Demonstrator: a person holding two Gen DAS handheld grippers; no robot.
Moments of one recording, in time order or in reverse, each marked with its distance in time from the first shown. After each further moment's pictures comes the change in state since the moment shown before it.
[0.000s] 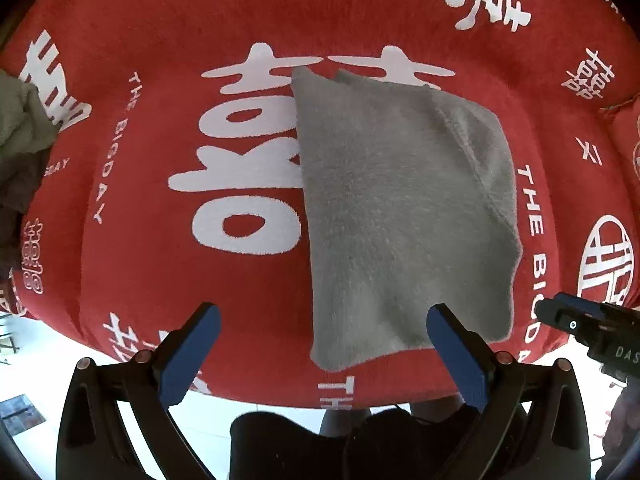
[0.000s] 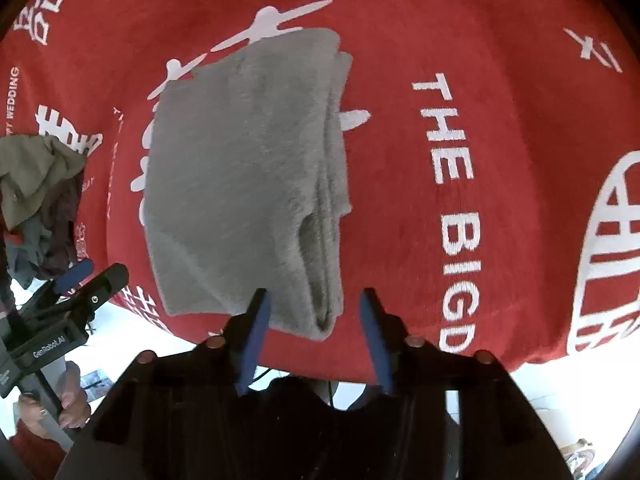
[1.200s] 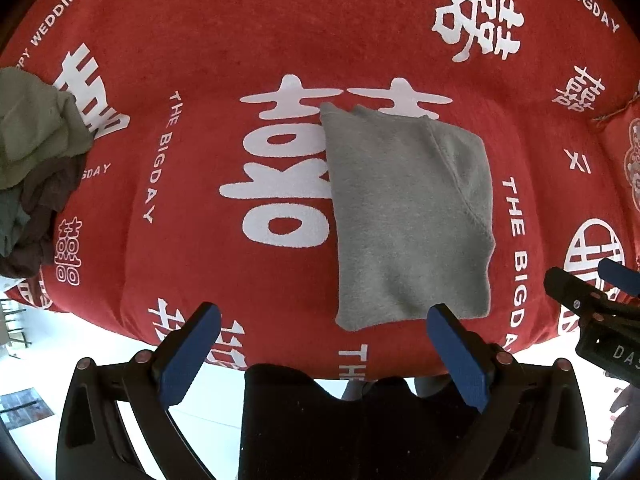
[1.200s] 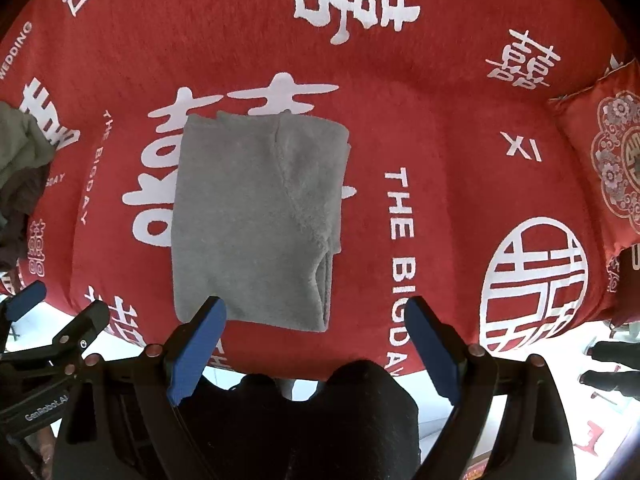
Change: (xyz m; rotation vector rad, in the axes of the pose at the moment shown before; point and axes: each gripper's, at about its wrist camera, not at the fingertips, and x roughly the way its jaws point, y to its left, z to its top) left arm -0.079 0.014 -0.009 -0.008 -0.028 0.053; right arm -0.085 0.090 -0.007 -0.086 -0.137 -0.320
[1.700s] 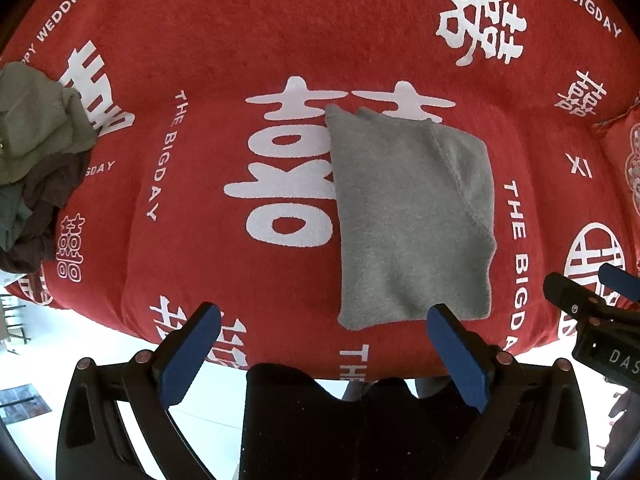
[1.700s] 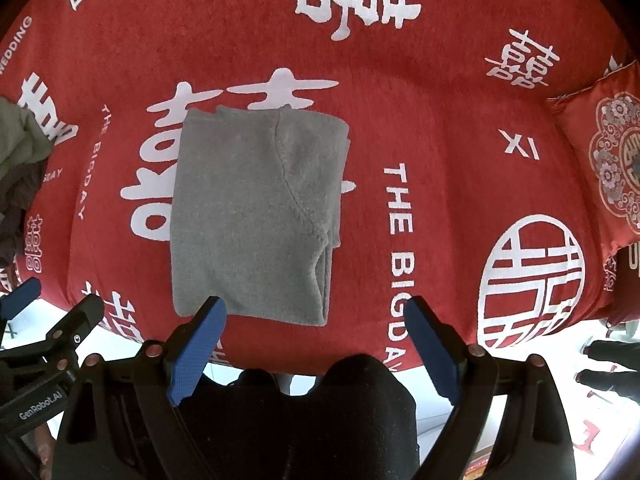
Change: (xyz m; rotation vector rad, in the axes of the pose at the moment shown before) left arm -0.003 0.003 -0.004 -0.019 -0.011 0.006; right arm -0.002 0.003 -0.003 -0.010 0.004 -0.015
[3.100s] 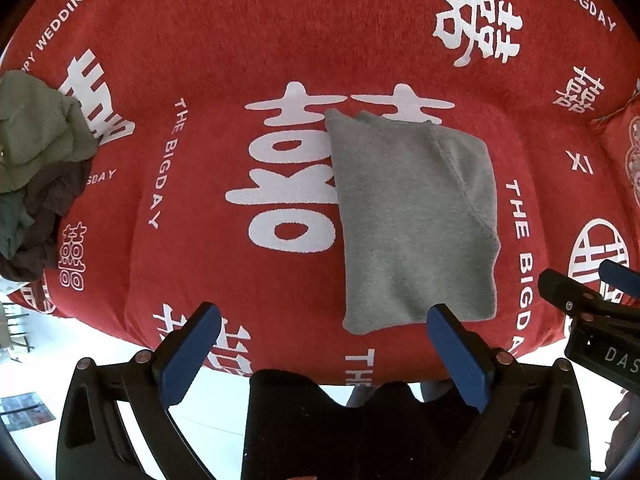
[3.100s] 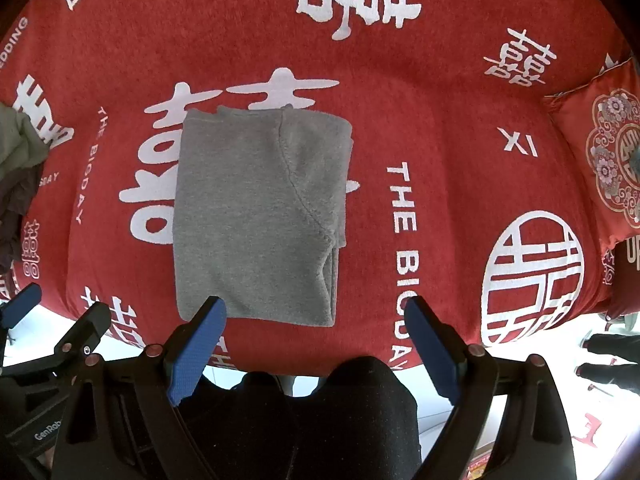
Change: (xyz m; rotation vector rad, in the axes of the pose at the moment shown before) left arm 0.002 -0.001 0.002 0.019 -0.017 0.010; right arm 0.000 0.010 -0.002 0.024 -0.002 -0.013
